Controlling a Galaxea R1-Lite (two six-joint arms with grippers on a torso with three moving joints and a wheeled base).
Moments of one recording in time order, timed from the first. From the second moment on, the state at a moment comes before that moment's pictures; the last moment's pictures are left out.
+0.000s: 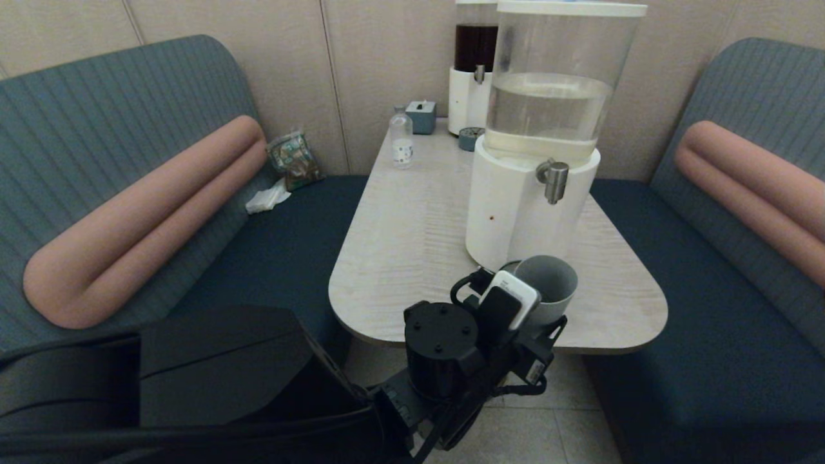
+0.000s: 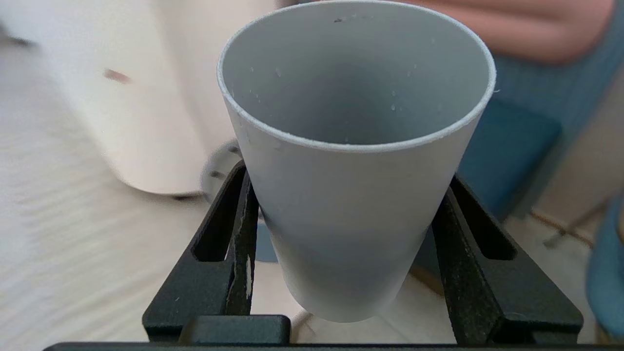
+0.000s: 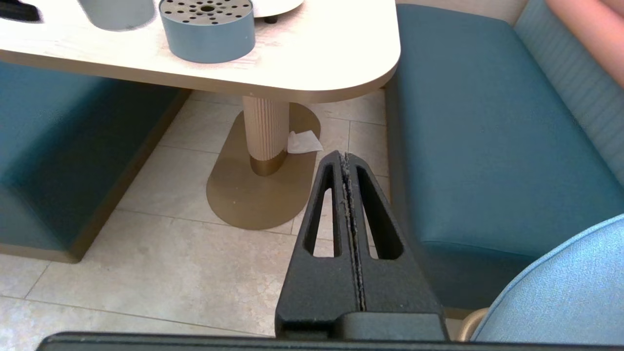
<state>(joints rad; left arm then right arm) -0.94 2.23 -0.97 -1.35 0.14 0.18 0.00 0.00 0.00 0.00 0.02 -0.04</state>
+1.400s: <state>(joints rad) -0.85 2.47 -1.48 -1.10 0.16 0.17 0.00 0.00 0.00 0.00 0.02 -0.04</state>
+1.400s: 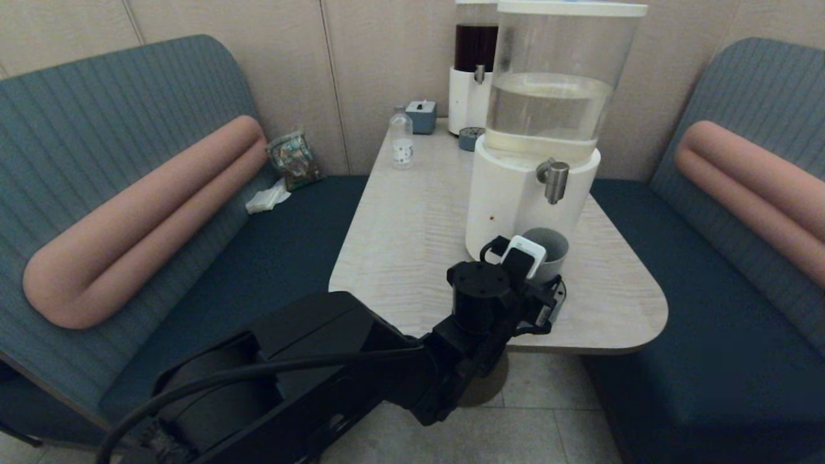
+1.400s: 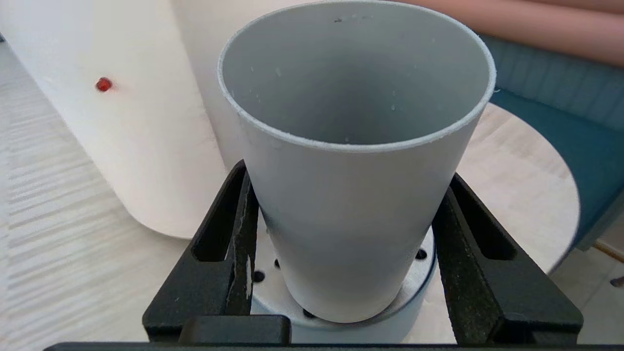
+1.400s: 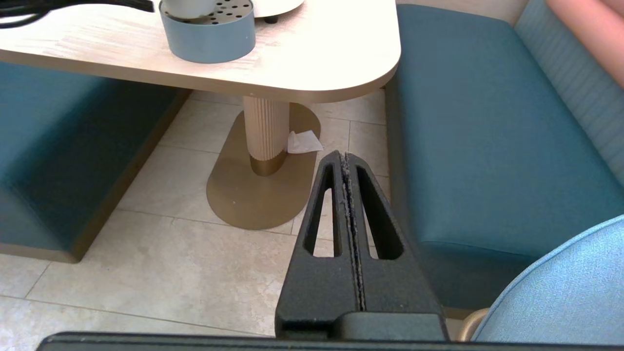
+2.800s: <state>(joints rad) -0.82 2.52 -1.59 -1.02 0.16 0.19 0.00 0.00 0.00 0.00 0.02 -0.04</state>
